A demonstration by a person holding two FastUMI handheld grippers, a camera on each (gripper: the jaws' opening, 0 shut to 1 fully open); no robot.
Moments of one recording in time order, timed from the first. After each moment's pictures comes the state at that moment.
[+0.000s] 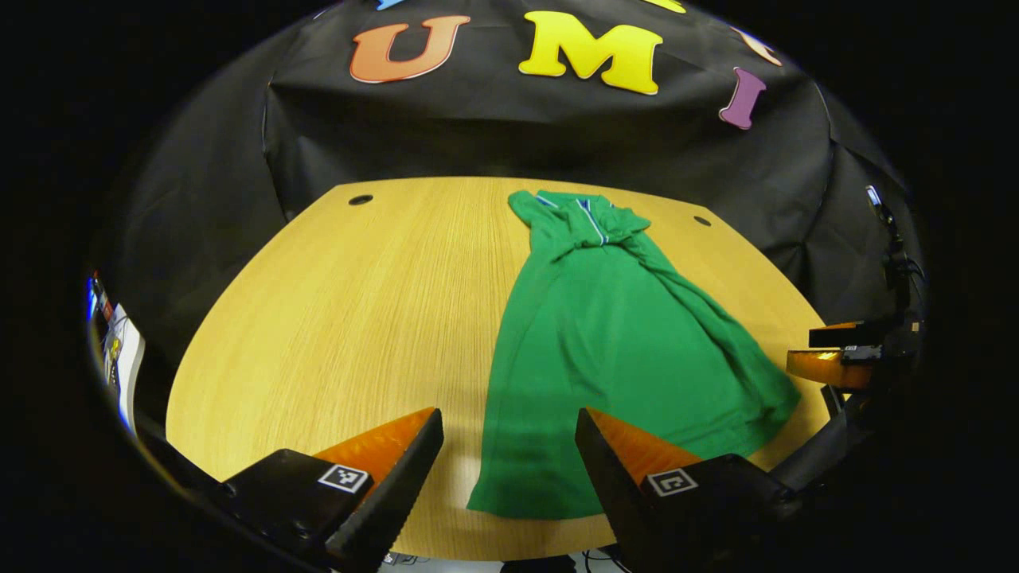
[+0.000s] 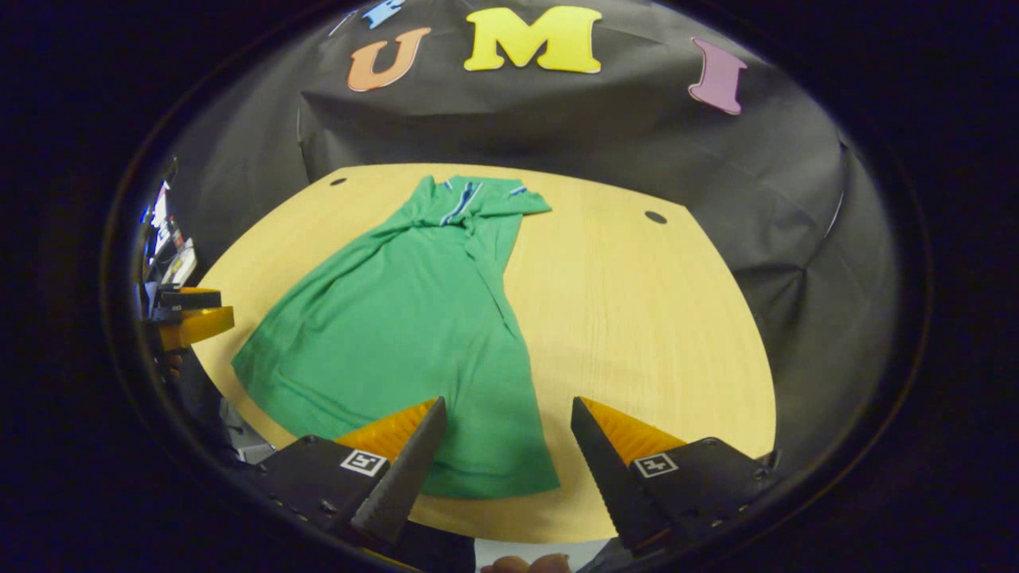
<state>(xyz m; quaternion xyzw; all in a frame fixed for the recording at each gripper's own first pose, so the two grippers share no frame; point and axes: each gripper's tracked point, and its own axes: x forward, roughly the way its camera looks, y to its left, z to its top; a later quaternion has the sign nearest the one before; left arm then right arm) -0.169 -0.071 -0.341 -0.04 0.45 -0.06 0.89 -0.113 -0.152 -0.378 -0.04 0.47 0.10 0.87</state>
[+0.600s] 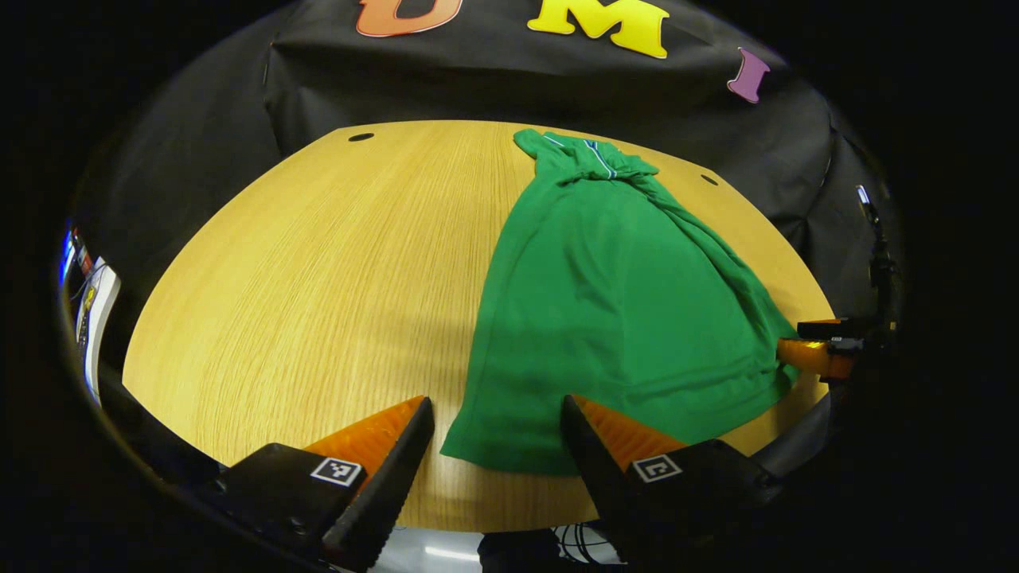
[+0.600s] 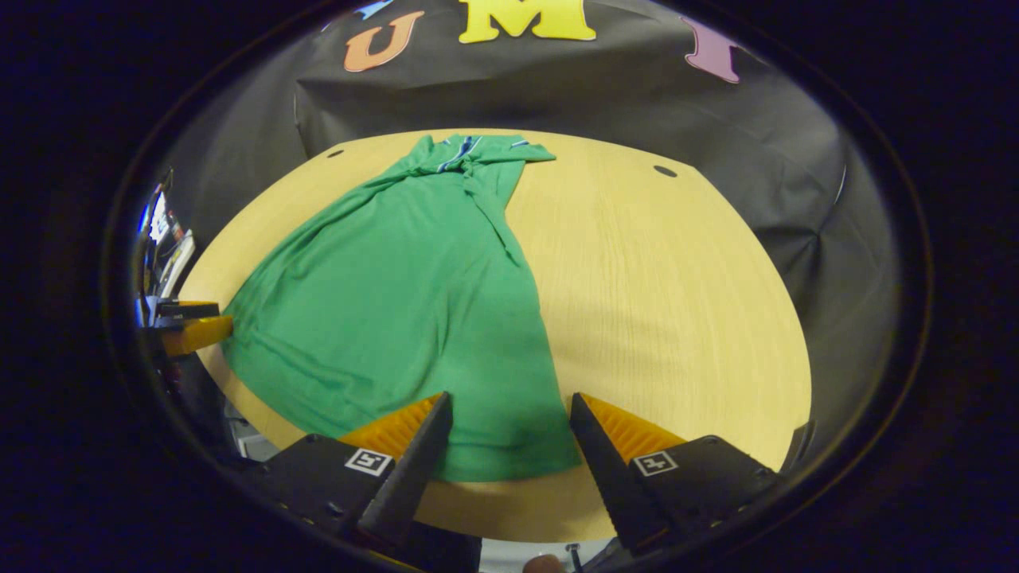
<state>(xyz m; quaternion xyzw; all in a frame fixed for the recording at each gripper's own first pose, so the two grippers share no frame) -0.201 -0.074 -0.382 -0.04 0.49 -0.02 0.87 -0.136 -0.151 -0.428 -0.02 0.51 0.11 0.85</state>
